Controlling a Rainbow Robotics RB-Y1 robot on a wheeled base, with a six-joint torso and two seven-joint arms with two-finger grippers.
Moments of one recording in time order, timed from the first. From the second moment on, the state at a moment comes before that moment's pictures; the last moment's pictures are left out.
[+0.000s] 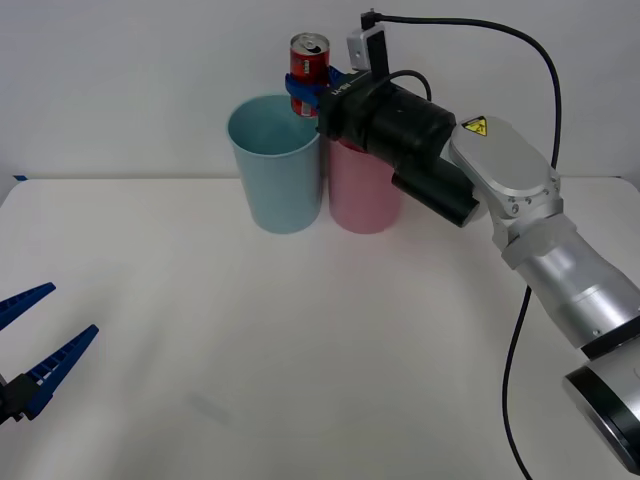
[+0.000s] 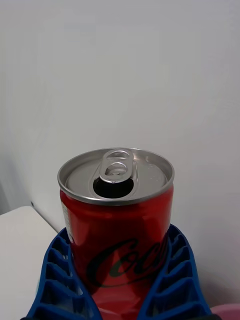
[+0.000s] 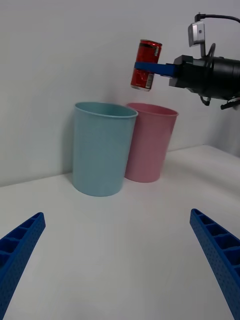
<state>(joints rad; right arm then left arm) -0.86 -0.32 0.37 -1.12 1.19 -0.35 -0.19 0.35 0.40 0.52 -1.66 -0.96 -1.22 0.00</state>
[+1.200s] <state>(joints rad) -1.08 -0.20 0.52 -0.82 1.06 -0.13 -0.13 0.35 0.40 0.52 -1.66 -0.96 -1.22 0.00</state>
